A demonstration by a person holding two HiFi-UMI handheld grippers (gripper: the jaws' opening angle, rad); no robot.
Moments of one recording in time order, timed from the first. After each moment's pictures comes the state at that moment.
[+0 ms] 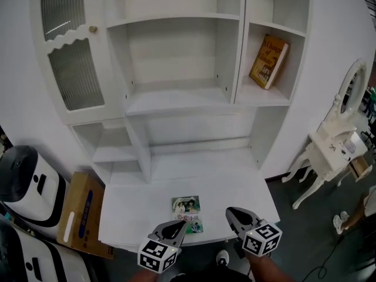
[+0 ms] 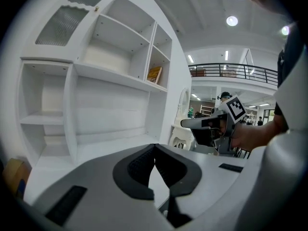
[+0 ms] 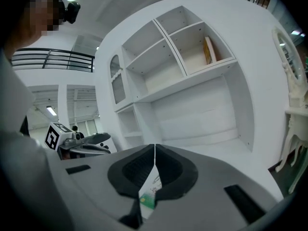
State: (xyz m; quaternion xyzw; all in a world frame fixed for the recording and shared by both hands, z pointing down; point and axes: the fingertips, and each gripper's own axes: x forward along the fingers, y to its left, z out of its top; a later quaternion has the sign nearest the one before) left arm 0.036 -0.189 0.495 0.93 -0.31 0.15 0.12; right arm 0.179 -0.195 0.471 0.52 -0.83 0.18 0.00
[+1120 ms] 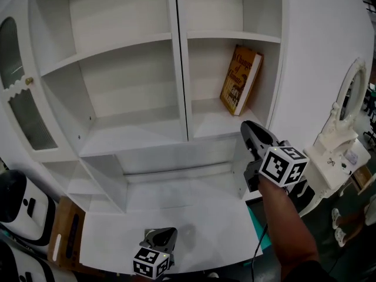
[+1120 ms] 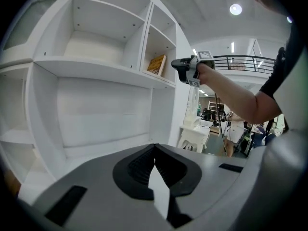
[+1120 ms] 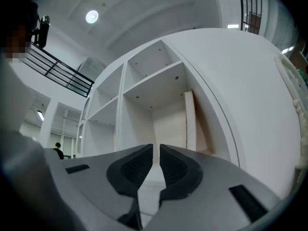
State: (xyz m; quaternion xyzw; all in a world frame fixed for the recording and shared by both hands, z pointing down) left arm 0.185 -0.299 0.479 0.91 -0.35 0.17 0.11; right arm 0.437 -0.431 0.199 0.58 -0.80 0.02 -0.15
